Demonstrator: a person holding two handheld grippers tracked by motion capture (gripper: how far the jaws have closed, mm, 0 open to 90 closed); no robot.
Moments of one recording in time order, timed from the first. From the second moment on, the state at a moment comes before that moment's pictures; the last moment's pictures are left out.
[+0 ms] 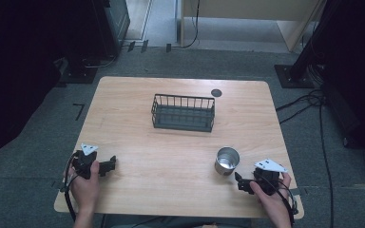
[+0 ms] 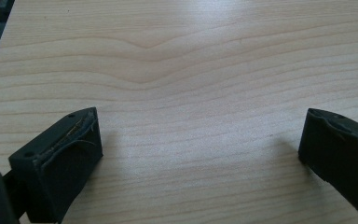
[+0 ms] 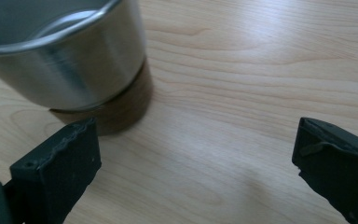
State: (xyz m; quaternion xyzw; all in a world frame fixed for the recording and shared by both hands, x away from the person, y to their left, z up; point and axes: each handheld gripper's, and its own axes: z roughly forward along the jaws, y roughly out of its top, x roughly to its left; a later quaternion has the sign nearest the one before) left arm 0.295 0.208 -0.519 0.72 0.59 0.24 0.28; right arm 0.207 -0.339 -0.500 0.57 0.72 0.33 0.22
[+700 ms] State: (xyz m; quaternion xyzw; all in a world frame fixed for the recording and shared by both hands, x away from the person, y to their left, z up) left arm 0.295 0.208 -0.519 0.72 0.59 0.24 0.28; right arm 0.221 -0.301 -0.492 0.53 0.74 0.38 0.19
